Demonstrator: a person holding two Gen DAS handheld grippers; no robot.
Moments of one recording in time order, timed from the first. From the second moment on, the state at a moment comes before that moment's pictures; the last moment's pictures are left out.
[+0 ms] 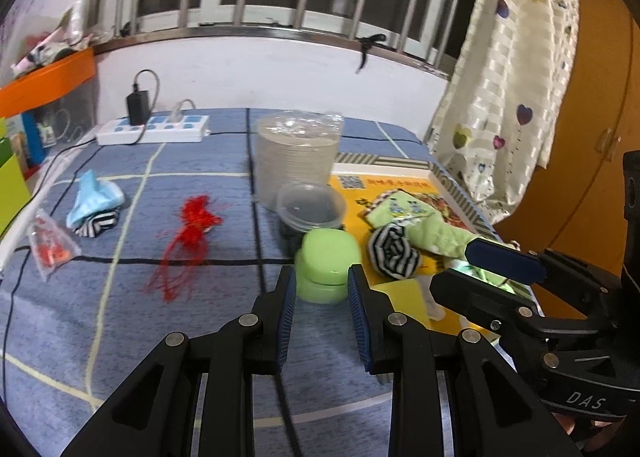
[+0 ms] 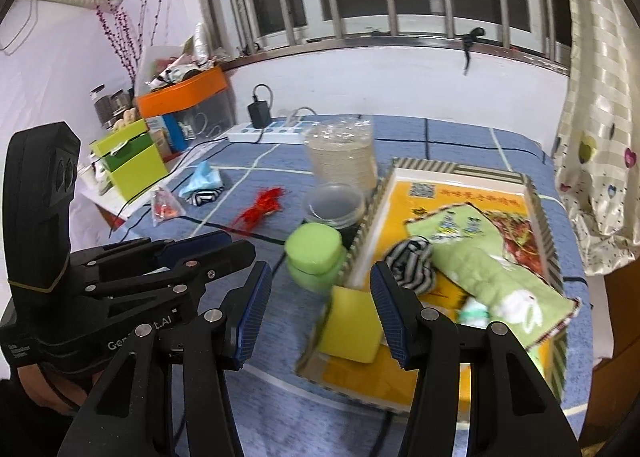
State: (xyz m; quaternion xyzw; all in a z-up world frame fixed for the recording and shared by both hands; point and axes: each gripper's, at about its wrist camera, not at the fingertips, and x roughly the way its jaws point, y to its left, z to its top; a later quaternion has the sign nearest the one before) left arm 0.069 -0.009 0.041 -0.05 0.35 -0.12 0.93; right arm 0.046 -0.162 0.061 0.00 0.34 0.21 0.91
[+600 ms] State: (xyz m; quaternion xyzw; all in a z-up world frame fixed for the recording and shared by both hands) left arm 0.059 0.074 0.043 -0.09 0.33 -0.01 0.94; right arm 0.063 -0.096 0.062 -0.01 0.34 0.29 0.90
